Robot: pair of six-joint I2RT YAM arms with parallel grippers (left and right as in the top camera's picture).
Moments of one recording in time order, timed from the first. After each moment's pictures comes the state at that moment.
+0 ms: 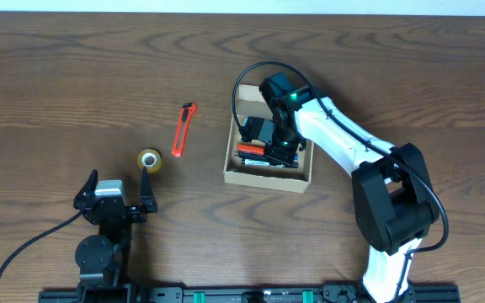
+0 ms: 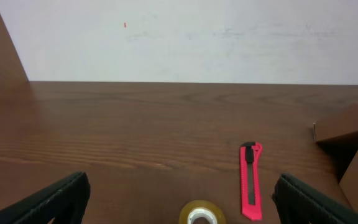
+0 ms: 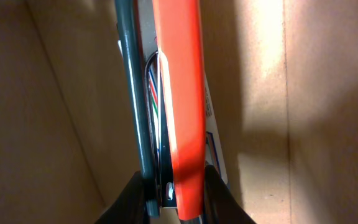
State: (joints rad) left arm 0.01 0.01 0.02 -0.11 -0.02 0.01; right arm 0.48 2.01 1.45 -0.97 -0.15 -0.72
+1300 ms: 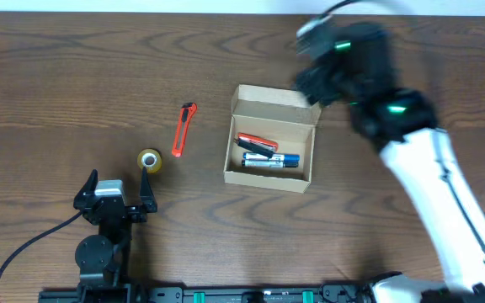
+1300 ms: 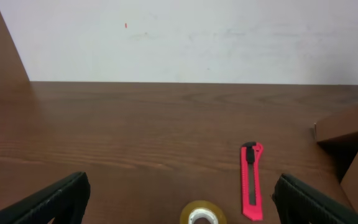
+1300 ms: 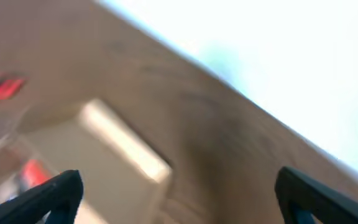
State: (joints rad) left arm 0.01 0.01 0.02 -0.11 -0.03 0.01; right arm 0.29 1.47 1.48 -0.62 0.09 -0.28
